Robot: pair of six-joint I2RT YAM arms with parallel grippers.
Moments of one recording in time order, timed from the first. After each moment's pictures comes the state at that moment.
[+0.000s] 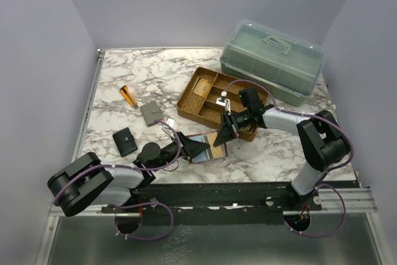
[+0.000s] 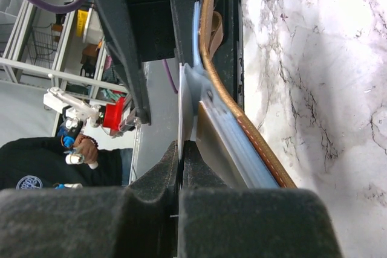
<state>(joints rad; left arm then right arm) -0.85 1.24 0.07 1.23 0.18 -1.08 0.49 1.71 0.90 -0.08 -1.40 0.16</state>
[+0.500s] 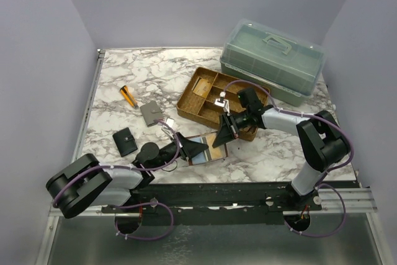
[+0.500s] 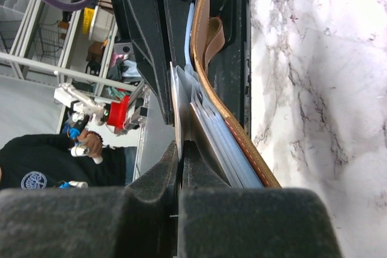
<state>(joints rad) -0.82 1.28 0.08 1.25 0.21 -1.11 0.48 1.71 0.89 -0.08 -1.42 0.17</state>
